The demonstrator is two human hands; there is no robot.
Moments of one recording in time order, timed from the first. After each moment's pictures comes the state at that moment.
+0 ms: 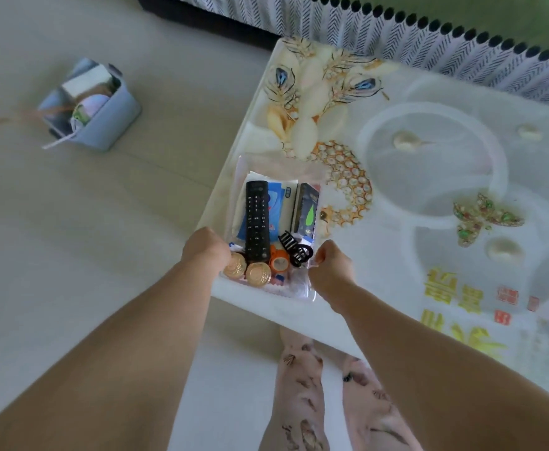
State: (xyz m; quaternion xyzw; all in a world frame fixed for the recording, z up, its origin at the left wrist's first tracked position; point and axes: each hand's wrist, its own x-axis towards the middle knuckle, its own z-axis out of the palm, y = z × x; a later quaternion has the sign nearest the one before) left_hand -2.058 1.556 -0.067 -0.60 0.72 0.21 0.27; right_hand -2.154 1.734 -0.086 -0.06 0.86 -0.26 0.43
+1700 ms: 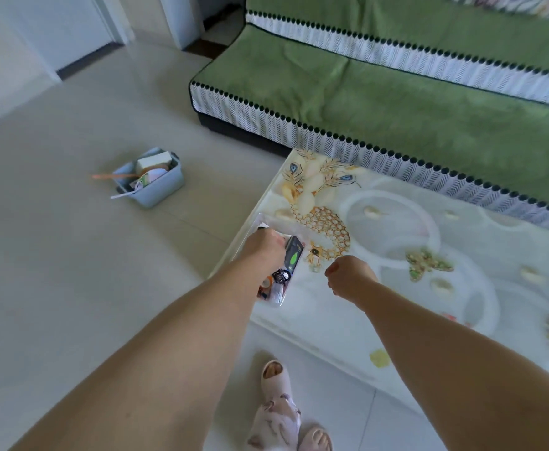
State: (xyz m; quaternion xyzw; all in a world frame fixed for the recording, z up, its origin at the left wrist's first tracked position) left_hand -2.014 1.681 0.132 -0.46 0.80 0.38 0.04; right_hand -2.112 1.809 0.088 -0.20 0.91 -0.13 0.35
